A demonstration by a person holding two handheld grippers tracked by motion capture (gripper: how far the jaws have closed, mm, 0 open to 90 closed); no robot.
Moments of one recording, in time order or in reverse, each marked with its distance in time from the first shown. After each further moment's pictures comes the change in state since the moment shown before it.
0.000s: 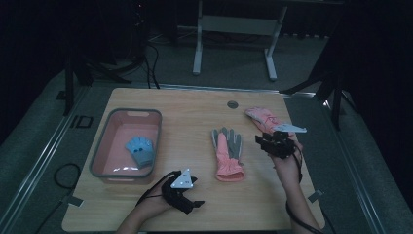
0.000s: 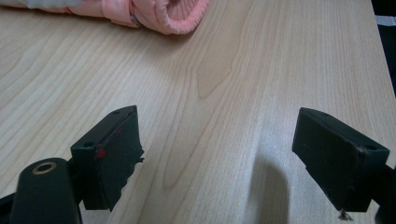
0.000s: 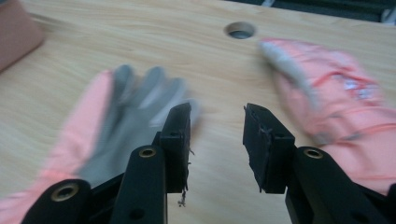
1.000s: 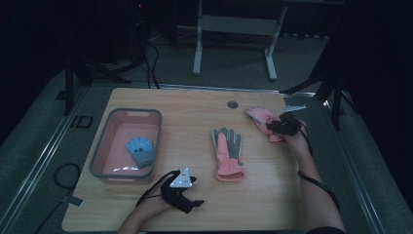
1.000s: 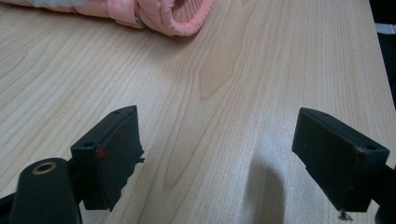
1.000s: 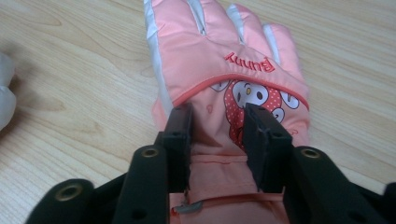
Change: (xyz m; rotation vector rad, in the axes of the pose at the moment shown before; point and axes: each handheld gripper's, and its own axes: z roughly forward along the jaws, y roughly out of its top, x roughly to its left) left arm 0.001 -0.001 -0.002 -0.020 0.008 -0.024; right arm -0.114 0.012 0.091 0.183 0.020 -0.077
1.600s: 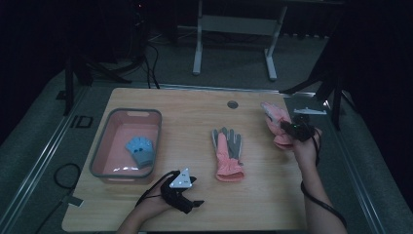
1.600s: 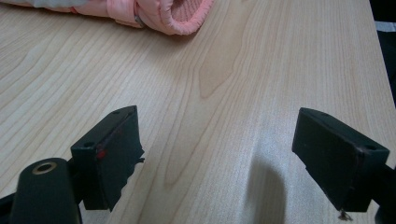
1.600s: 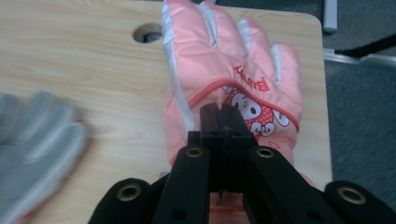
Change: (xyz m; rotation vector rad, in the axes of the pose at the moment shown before) left arm 0.000 0.000 0.000 0.009 0.000 0.008; right arm 0.039 -0.003 -0.087 -0.115 -0.144 0.216
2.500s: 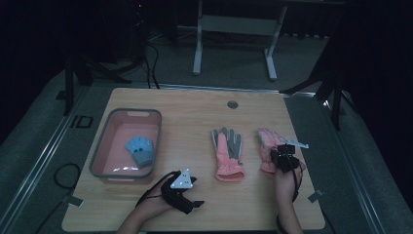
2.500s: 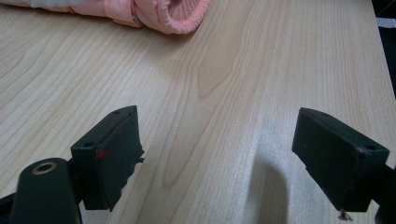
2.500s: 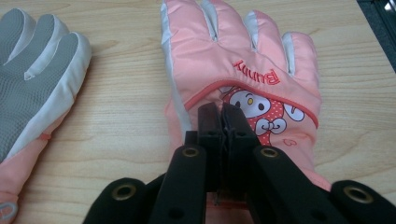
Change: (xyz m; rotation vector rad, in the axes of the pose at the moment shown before) left arm -0.002 0.001 0.001 0.008 0.004 0.014; right arm 0.068 -0.086 -0.001 0.068 -0.185 0.172
